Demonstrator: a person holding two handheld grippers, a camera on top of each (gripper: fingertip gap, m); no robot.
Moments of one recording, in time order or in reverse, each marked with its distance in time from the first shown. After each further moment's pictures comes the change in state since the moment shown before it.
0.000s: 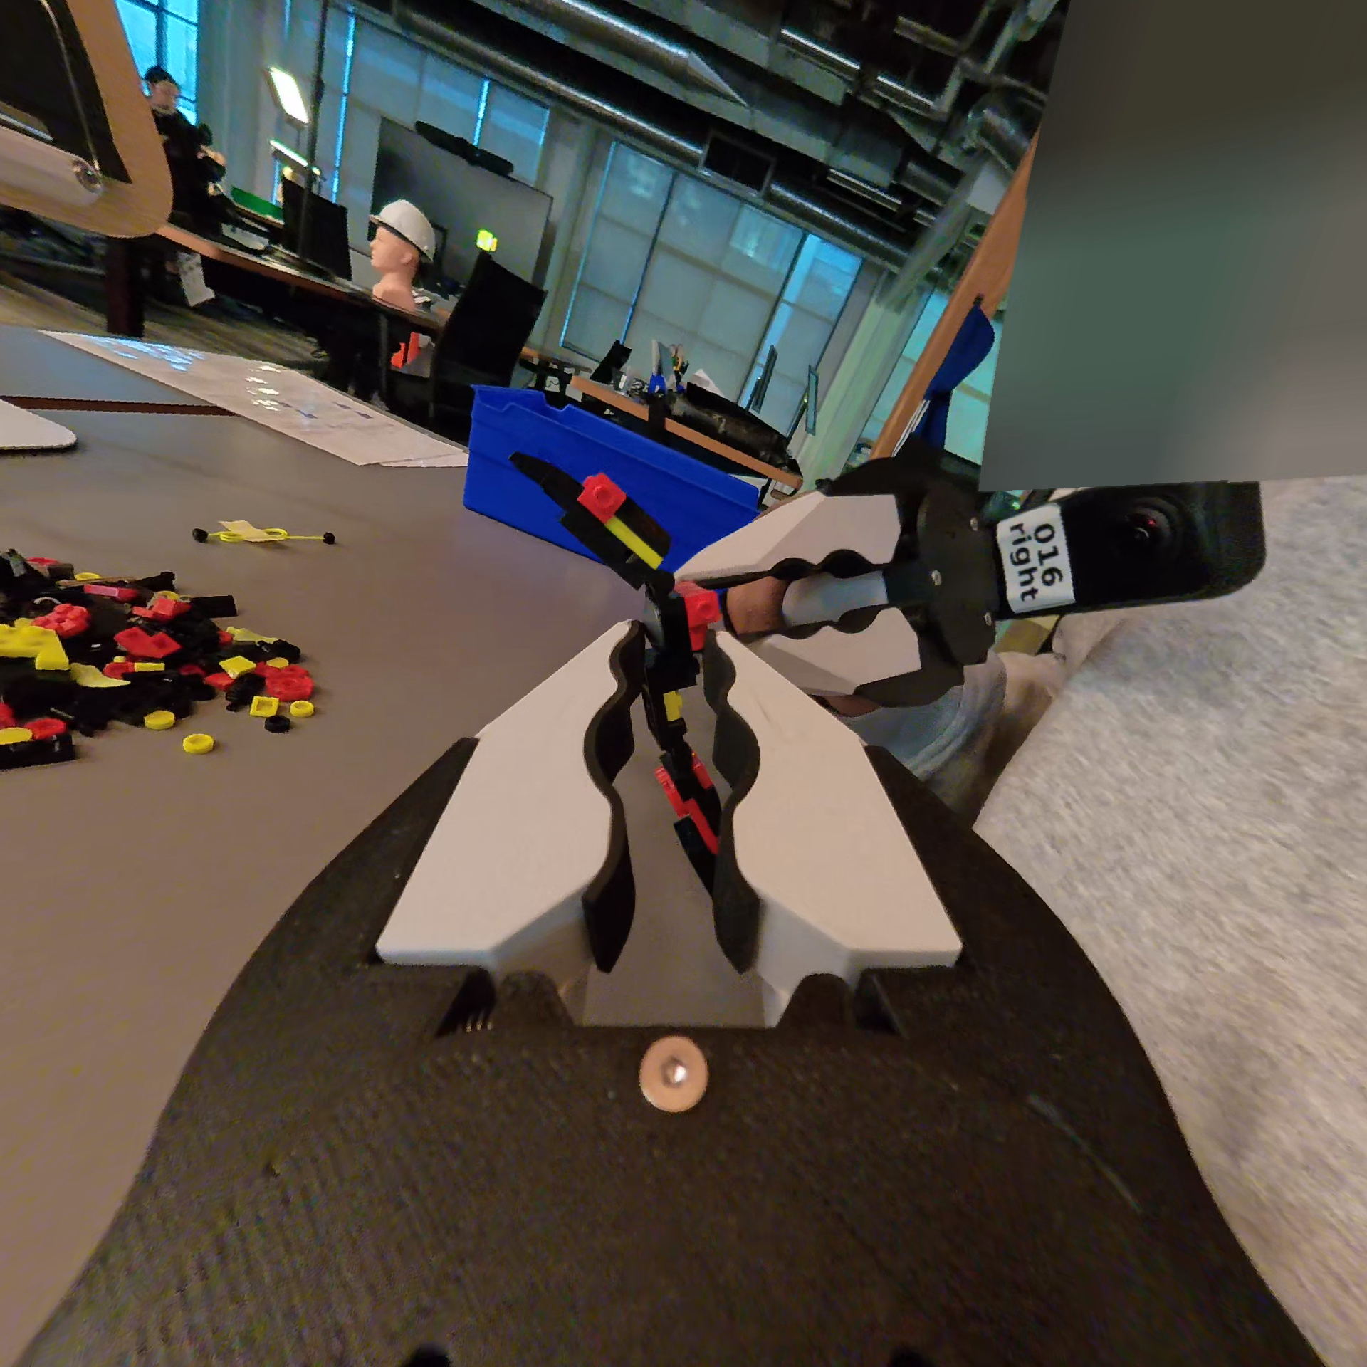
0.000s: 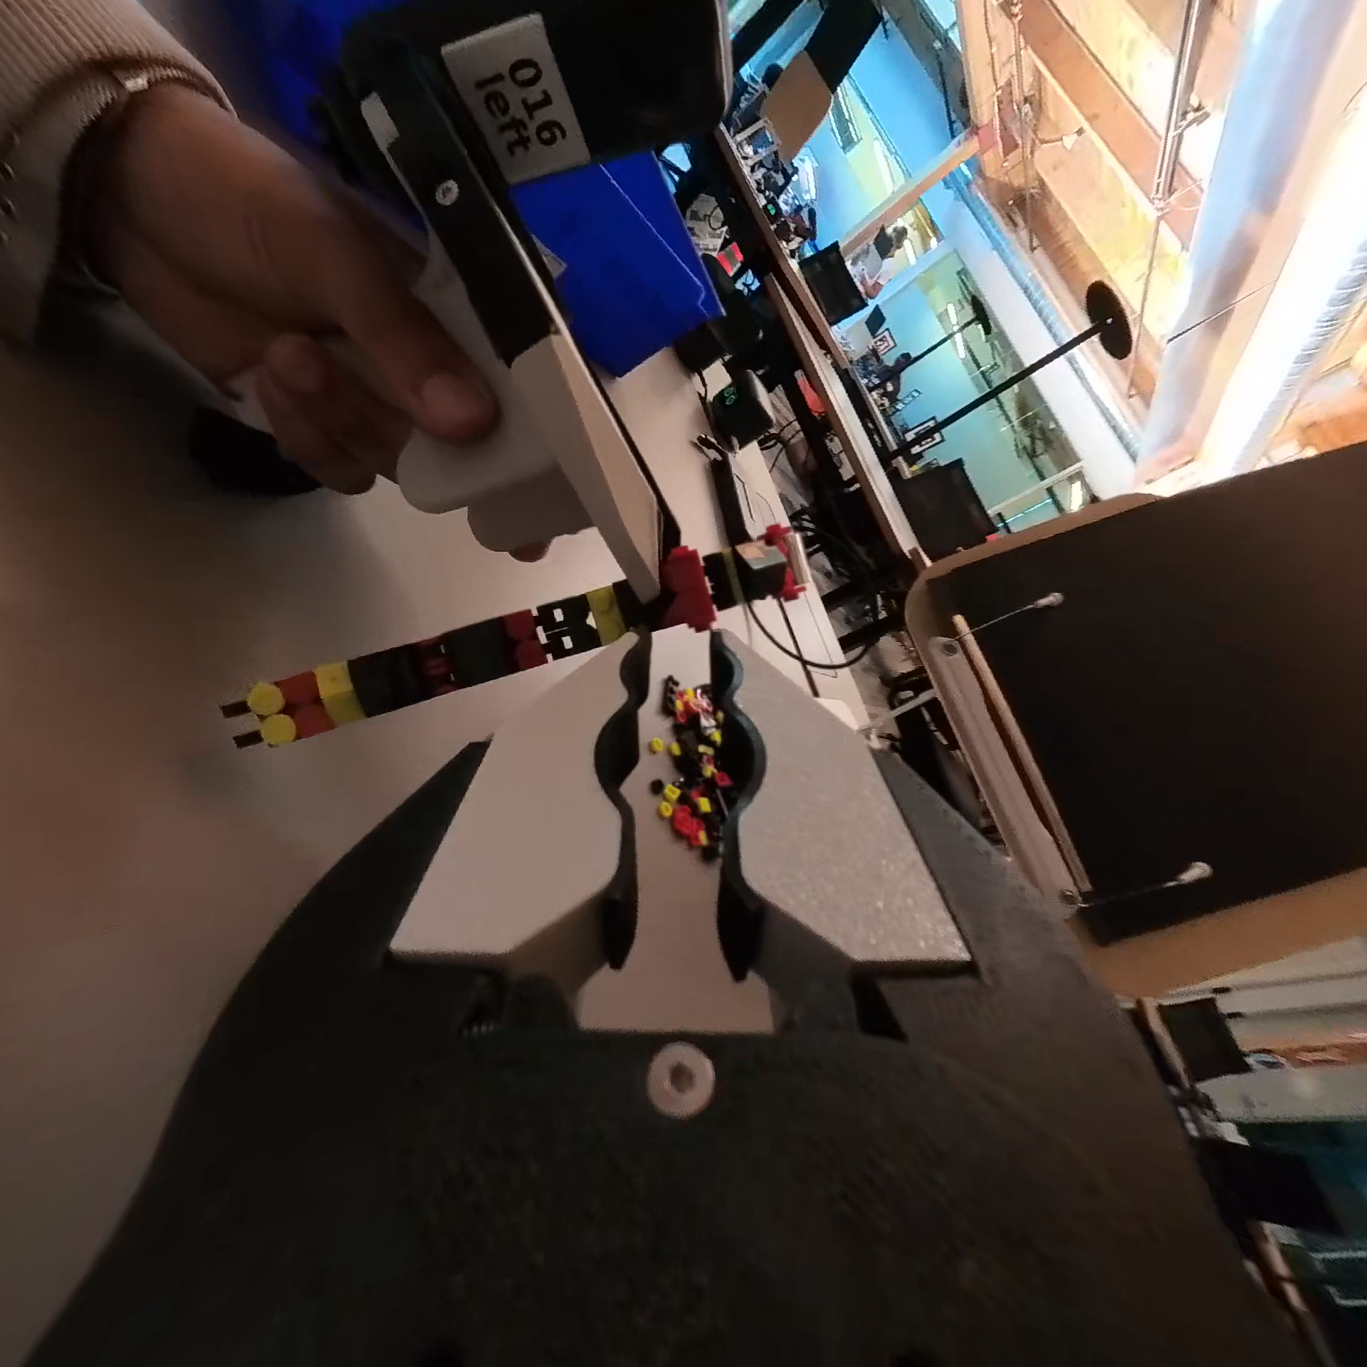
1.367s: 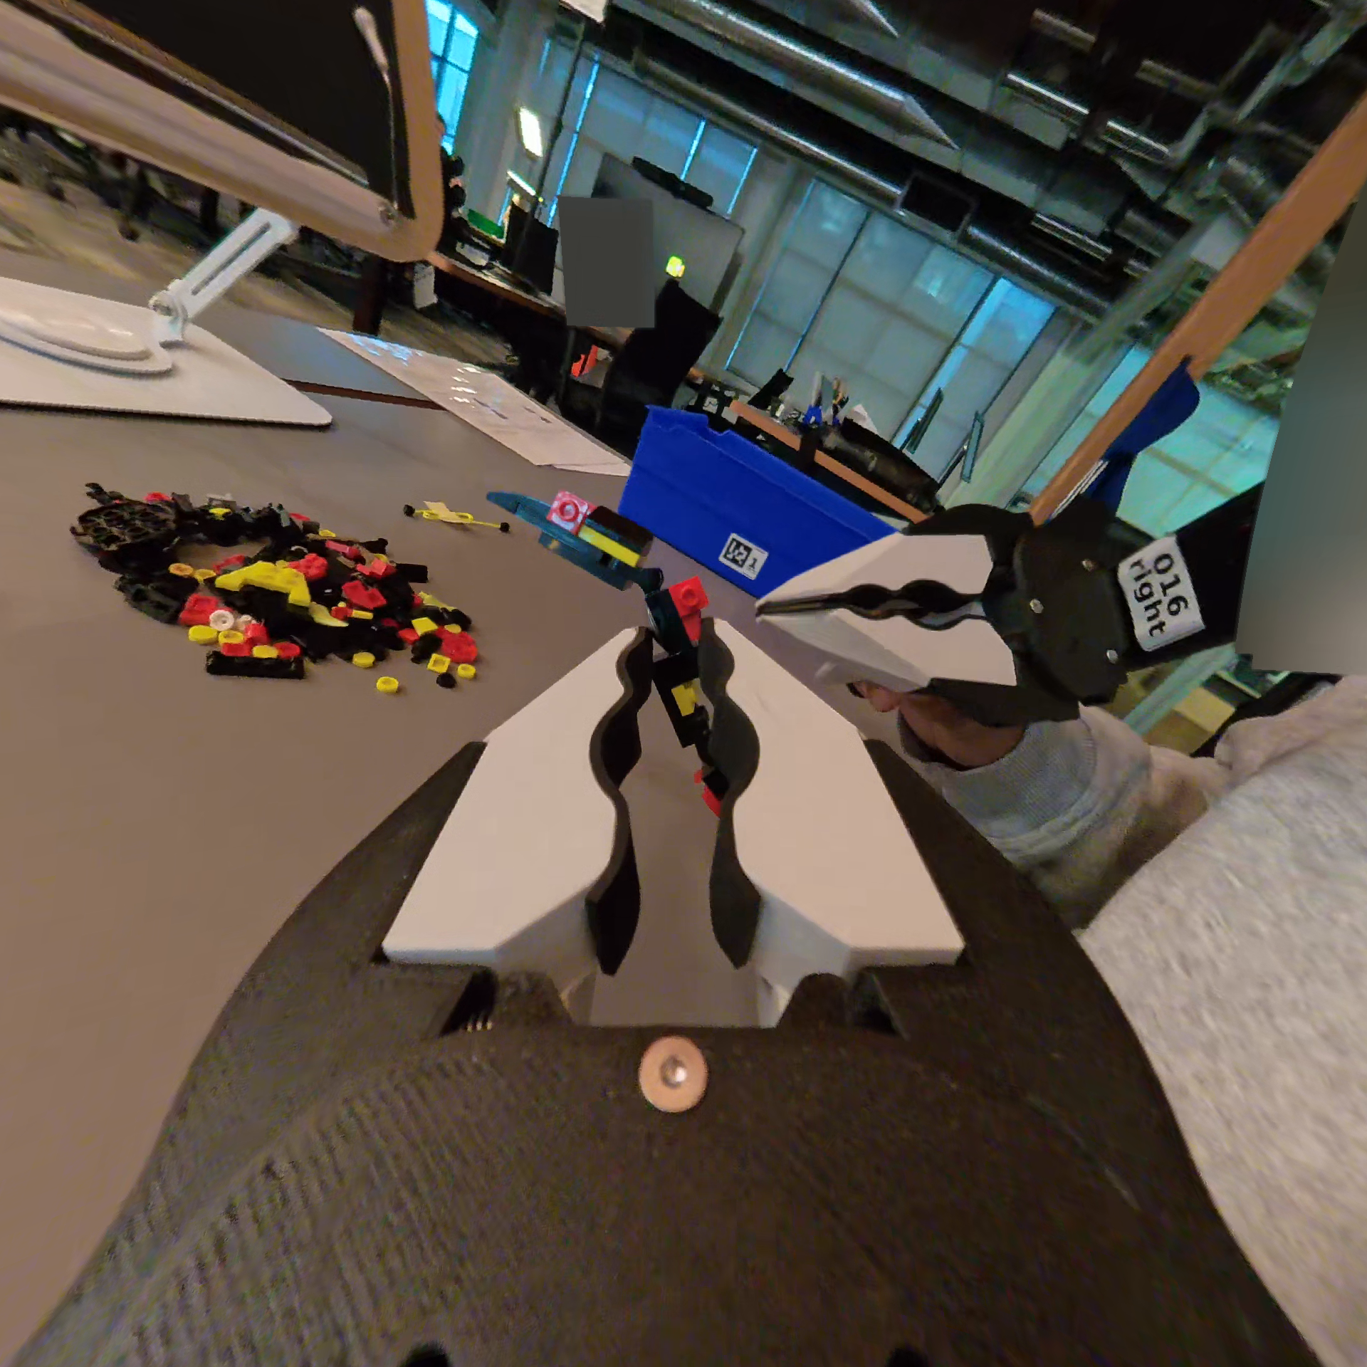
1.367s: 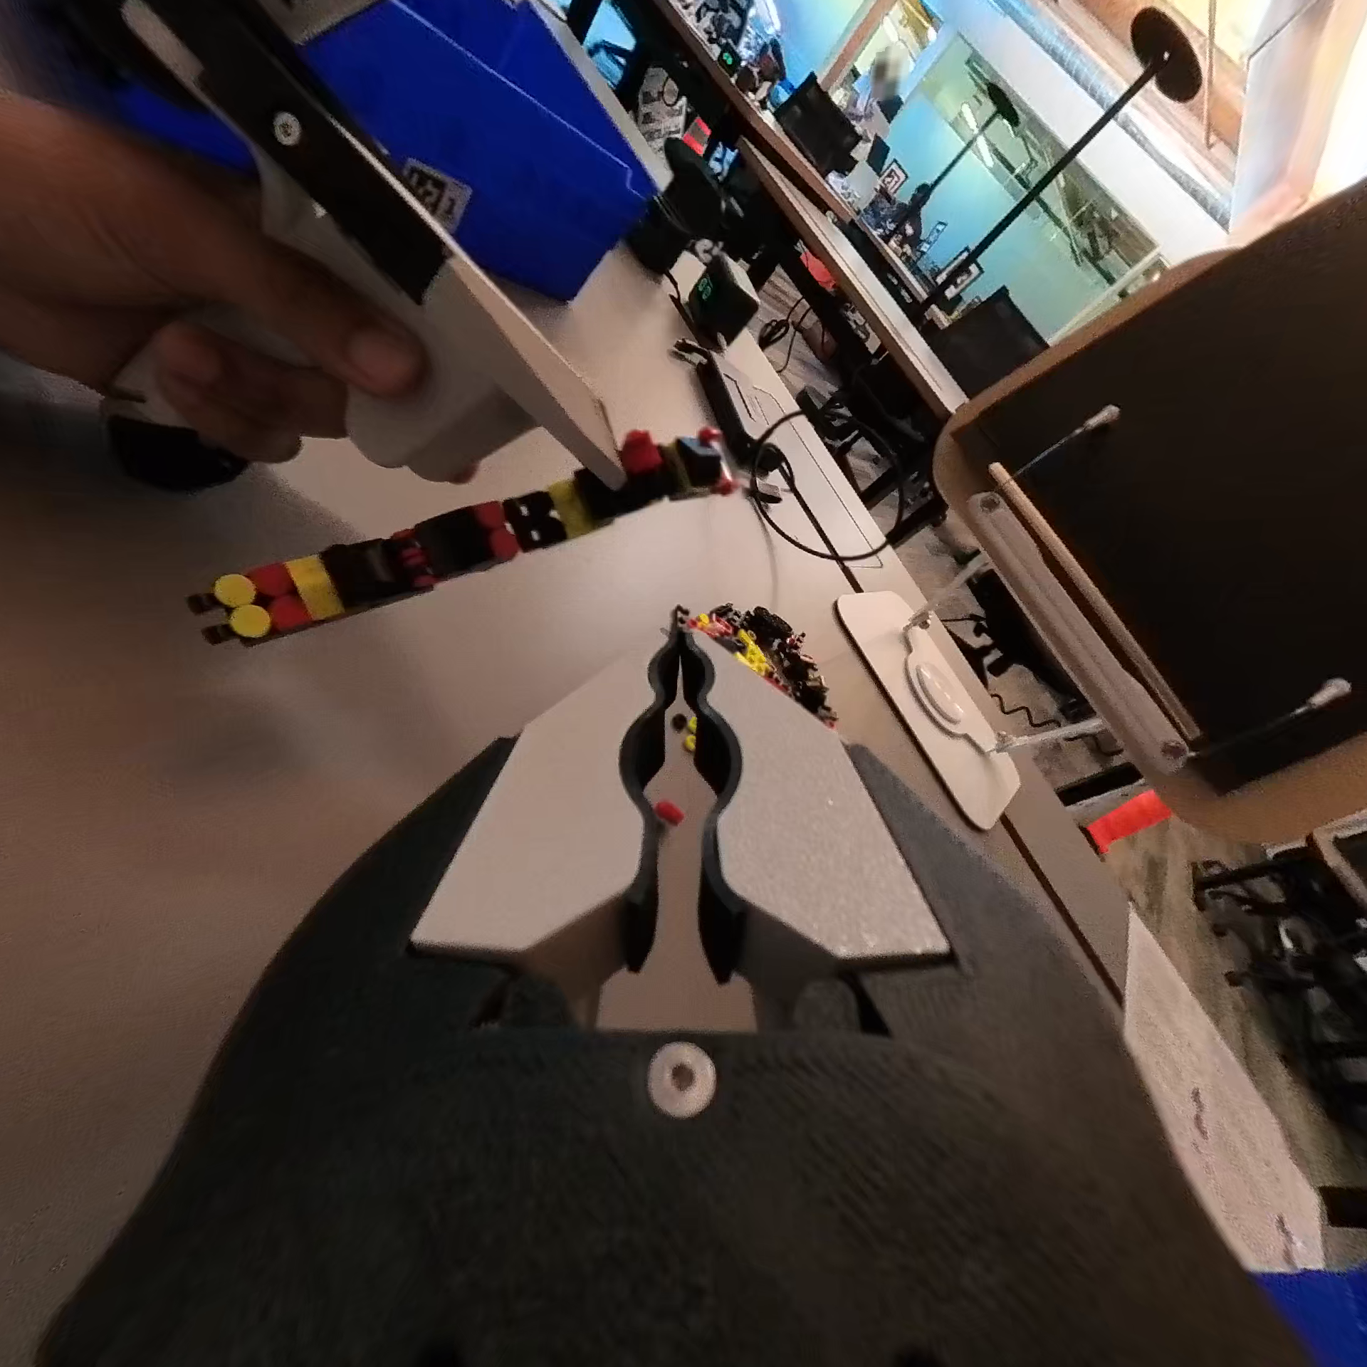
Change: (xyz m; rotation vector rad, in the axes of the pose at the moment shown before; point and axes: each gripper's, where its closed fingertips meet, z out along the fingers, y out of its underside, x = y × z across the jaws) left arm -0.040 -0.010 -0.014 0.035 -0.249 -0.062; right arm 0.016 0.028 0.001 -0.111 0.010 0.248
